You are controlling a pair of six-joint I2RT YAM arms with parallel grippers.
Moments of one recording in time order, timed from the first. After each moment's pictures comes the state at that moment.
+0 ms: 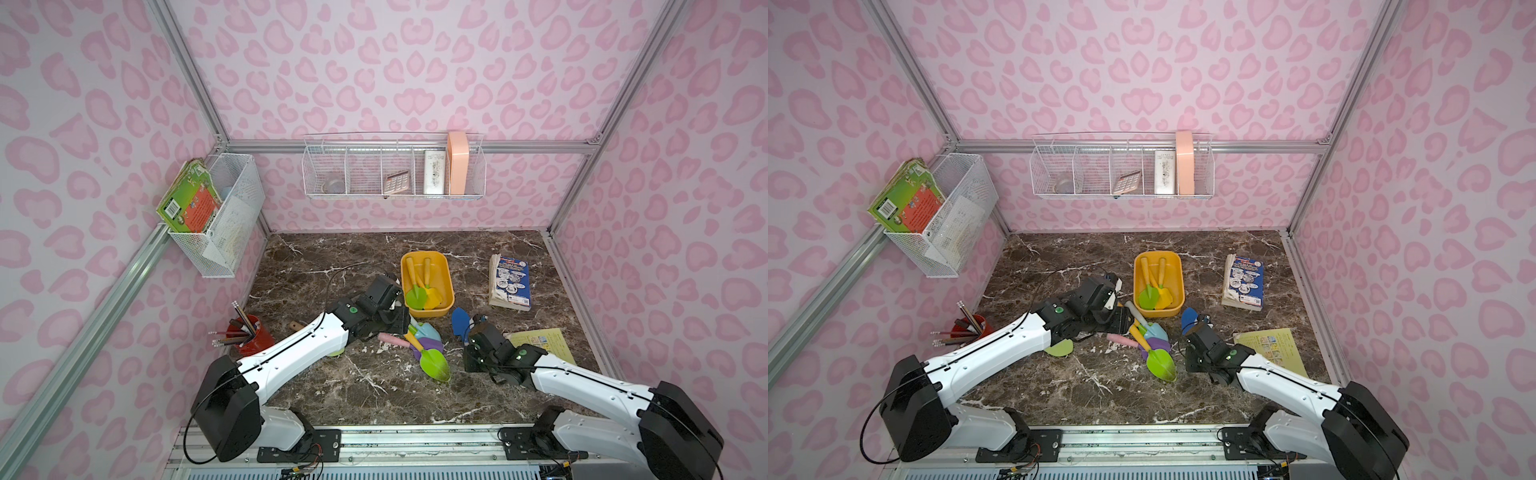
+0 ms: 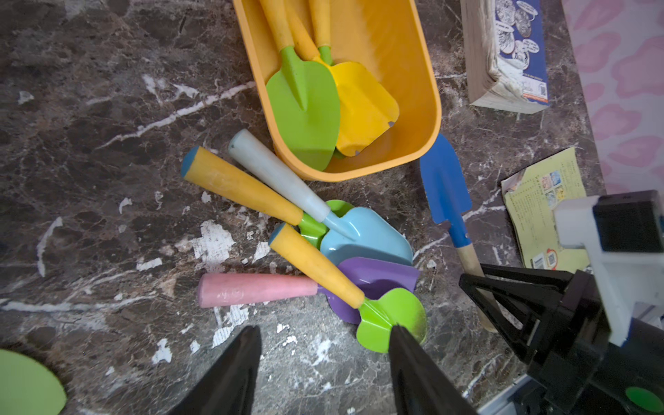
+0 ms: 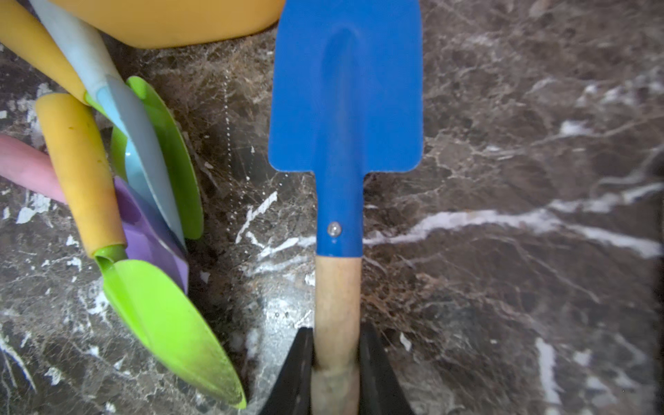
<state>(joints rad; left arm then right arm) -0.74 1.40 1.10 -0.60 0.02 -0.57 0.79 1.12 0.51 -0.39 0.14 0.67</state>
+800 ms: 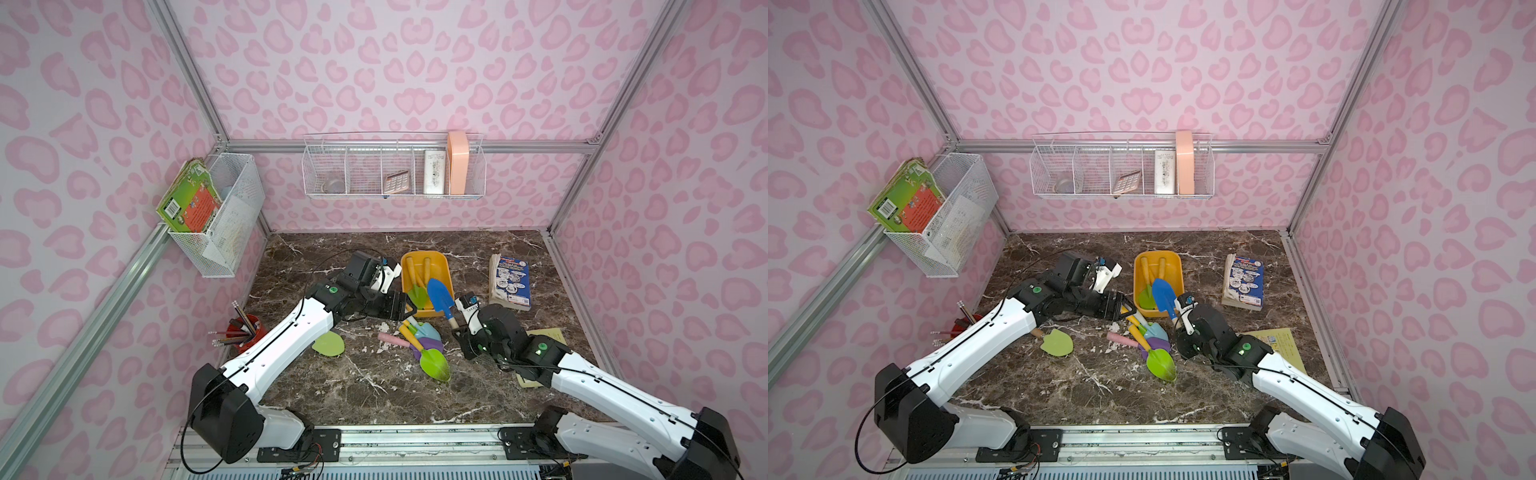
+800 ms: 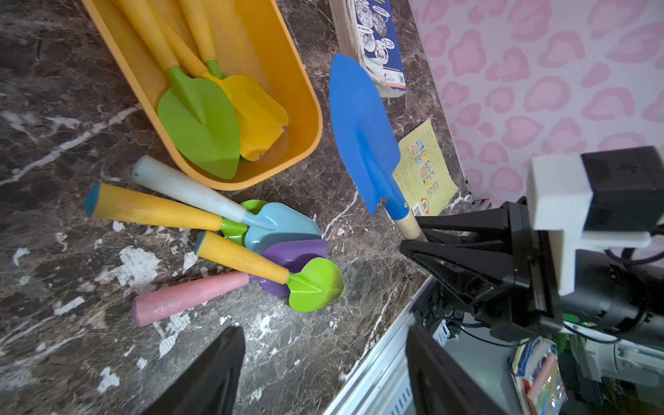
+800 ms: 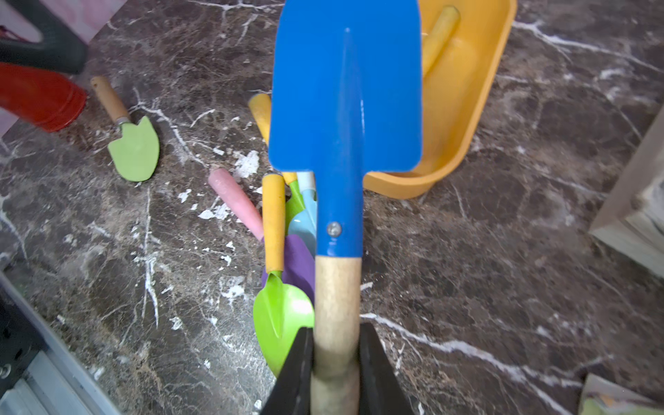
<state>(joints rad) -0.57 1.40 1.24 -0.70 0.48 -0.41 0.83 1.01 0.71 -0.40 0.05 0.26</state>
